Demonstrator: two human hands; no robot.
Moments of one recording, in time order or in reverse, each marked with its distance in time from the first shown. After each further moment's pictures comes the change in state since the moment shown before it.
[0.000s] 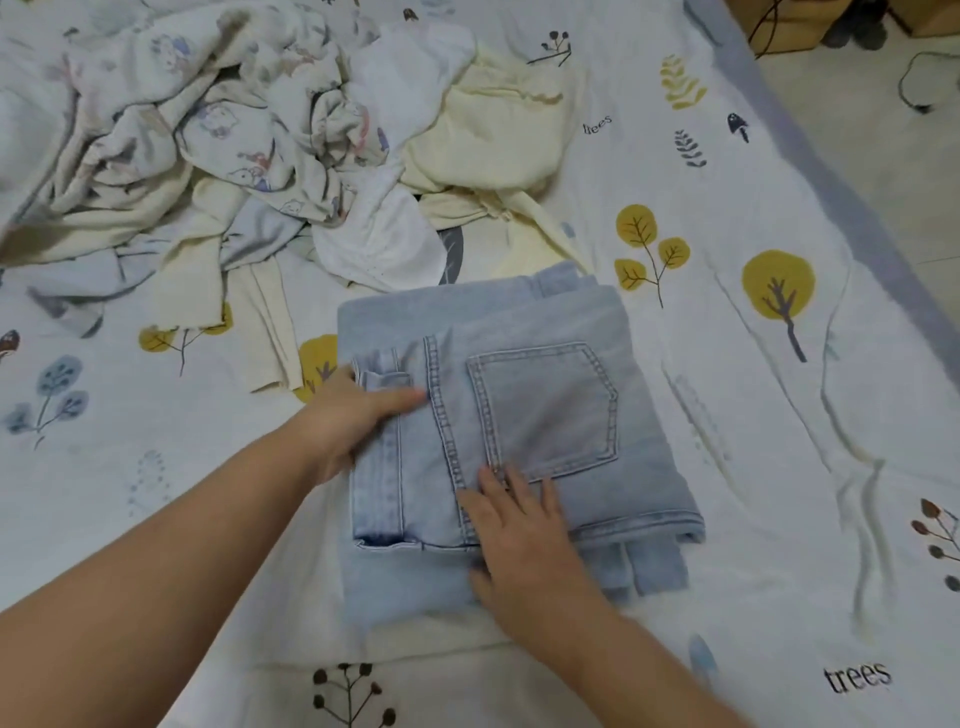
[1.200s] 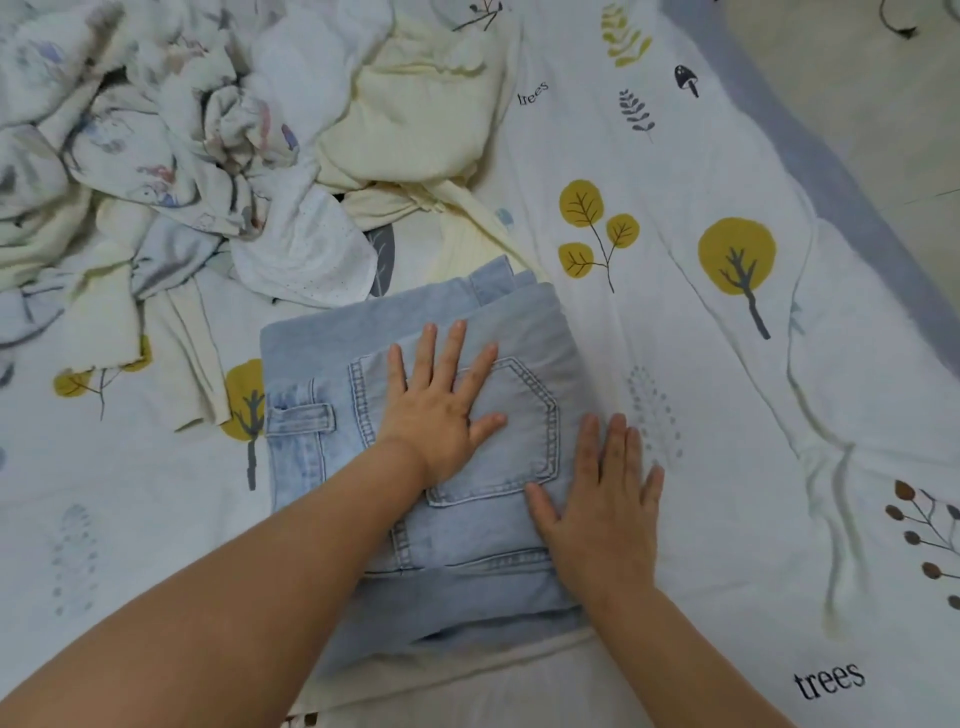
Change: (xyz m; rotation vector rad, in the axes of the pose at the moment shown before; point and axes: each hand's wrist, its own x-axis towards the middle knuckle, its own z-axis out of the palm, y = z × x) left_hand 0.067 -0.043 0.106 1.659 0.024 0.607; right_hand 0.007 0.105 0.020 0.115 0.320 0.571
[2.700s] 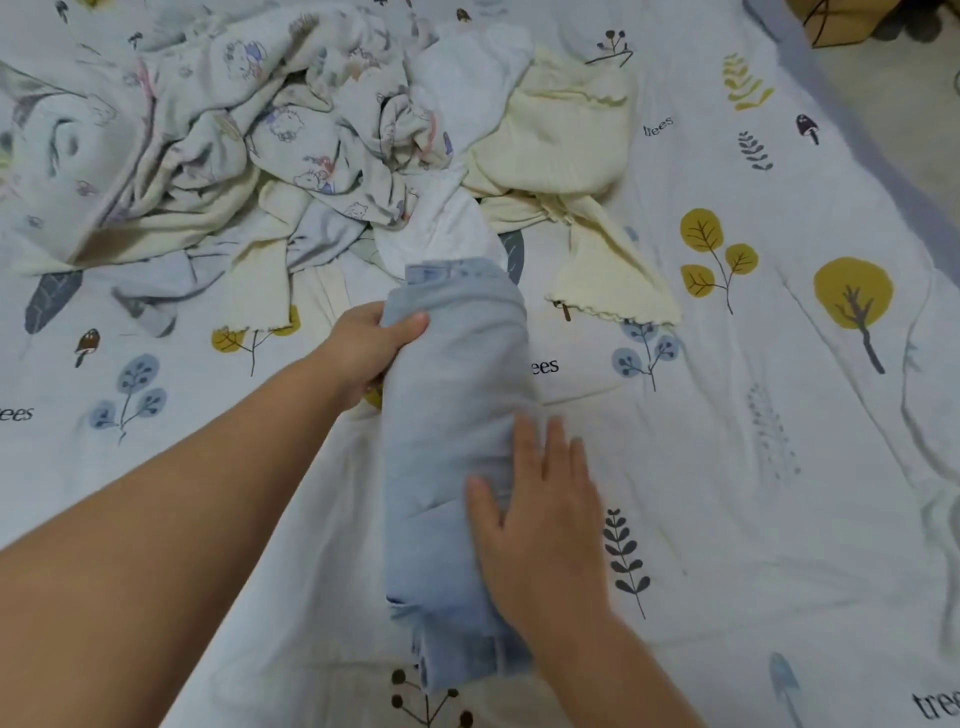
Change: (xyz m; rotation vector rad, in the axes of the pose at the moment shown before) left_hand -0.054 -0.163 -0.073 -1.438 0.065 -0.601; right_hand -0.079 -0.172 -0.029 0.204 -0.072 -0.223
